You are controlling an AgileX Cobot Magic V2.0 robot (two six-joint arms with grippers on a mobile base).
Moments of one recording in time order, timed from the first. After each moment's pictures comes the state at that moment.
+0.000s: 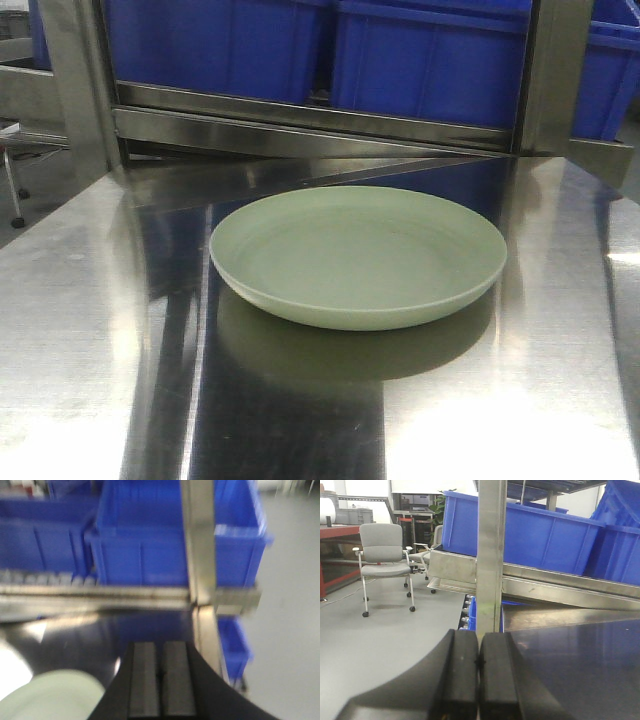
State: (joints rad) left arm 0.00 0.00 0.01 0.02 0.01 -0.05; right arm 0.02 0.69 -0.81 0.16 0.42 0.06
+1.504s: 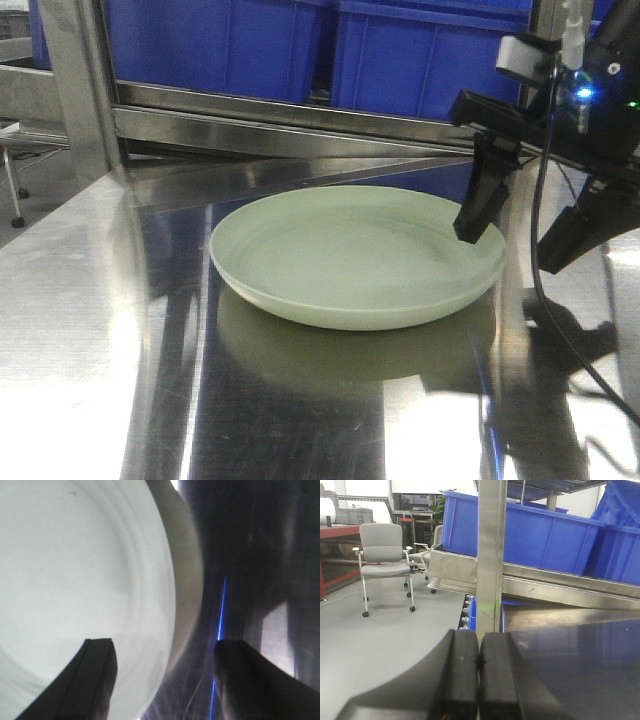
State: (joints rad) left arm 0.00 0.00 0.01 0.02 0.01 -0.05; right arm 0.21 1.68 -1.08 0.49 0.77 0.02
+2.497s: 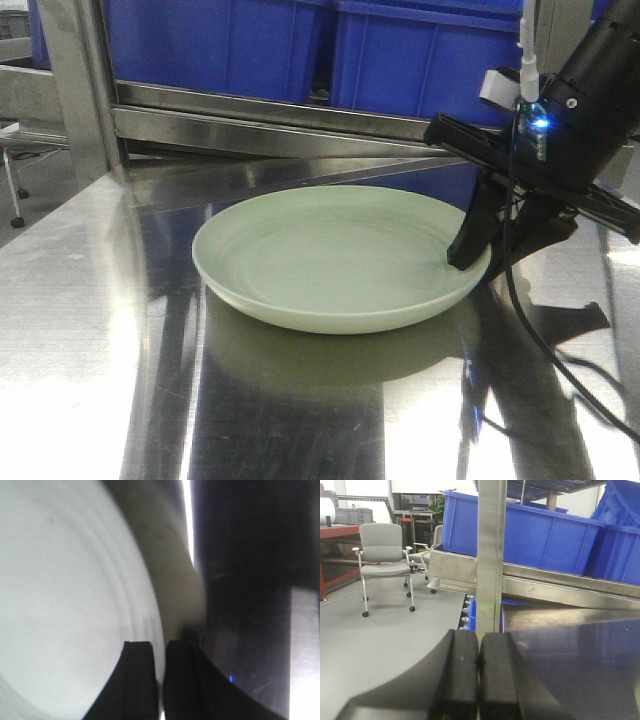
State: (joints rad) left arm 0.00 0.00 0.01 0.02 0.01 -0.05; right arm 0.23 1.76 -1.10 0.58 0.73 0.03
